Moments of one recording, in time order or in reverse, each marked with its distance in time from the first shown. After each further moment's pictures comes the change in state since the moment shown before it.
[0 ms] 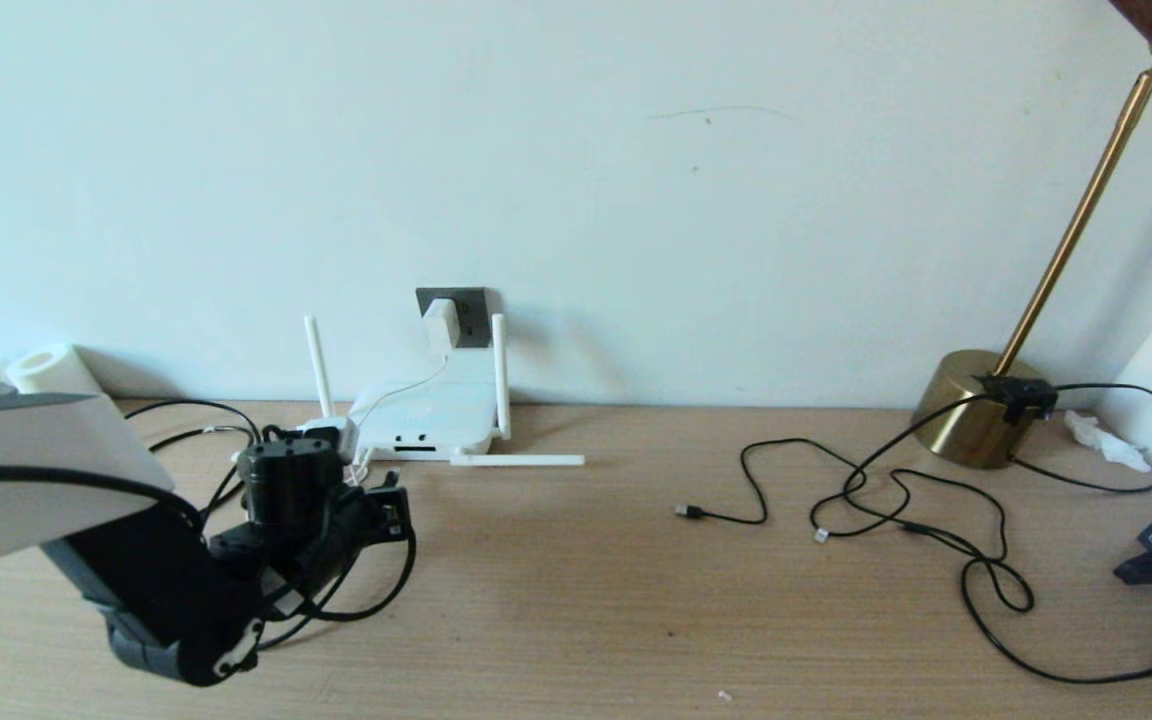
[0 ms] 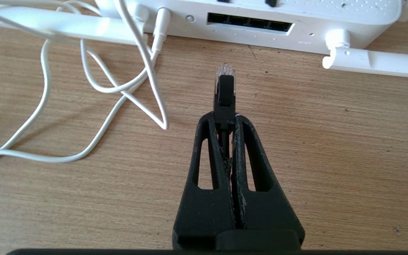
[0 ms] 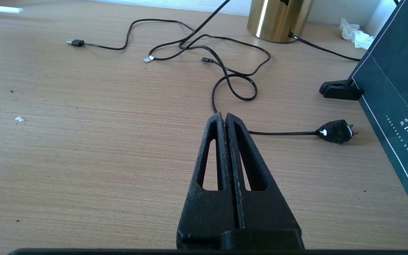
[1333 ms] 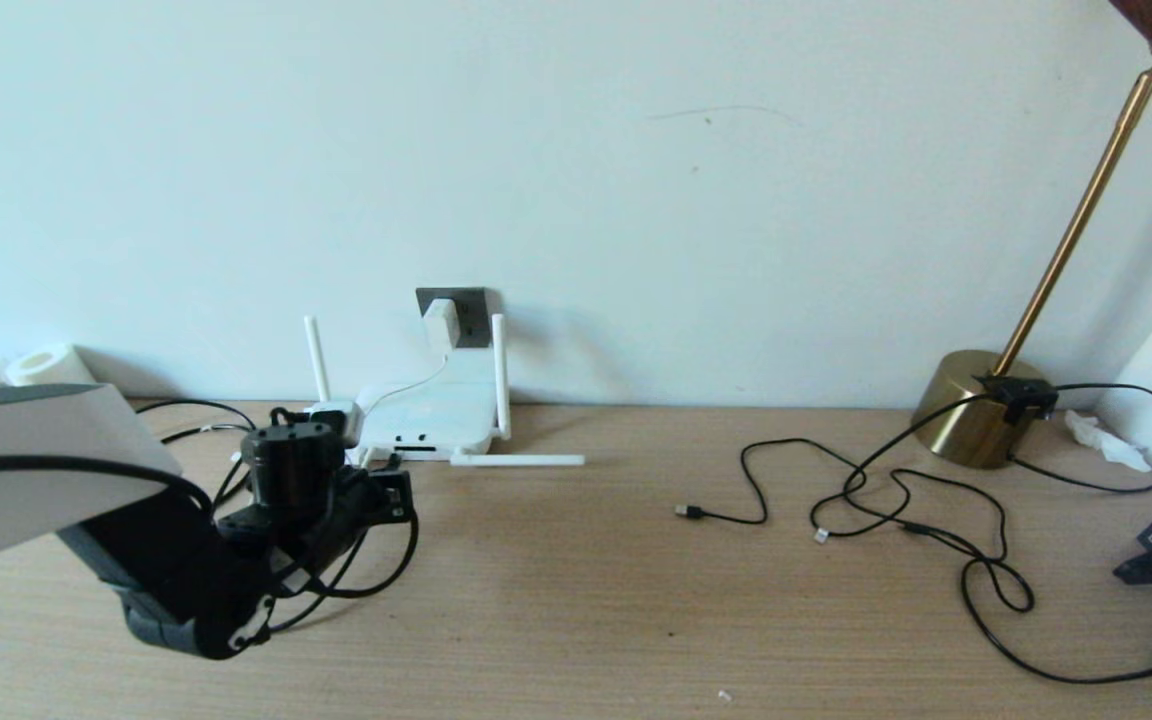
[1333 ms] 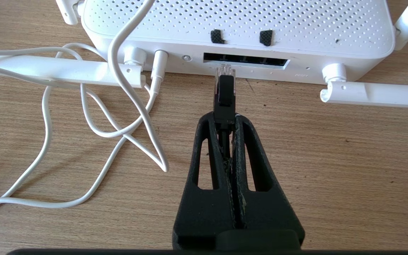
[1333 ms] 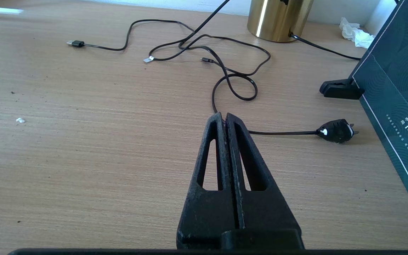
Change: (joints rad) left arm 0.021 0.024 -0.075 0.008 -0.023 0.046; right arm 0.000 0.000 0.000 0.000 -0.001 0.006
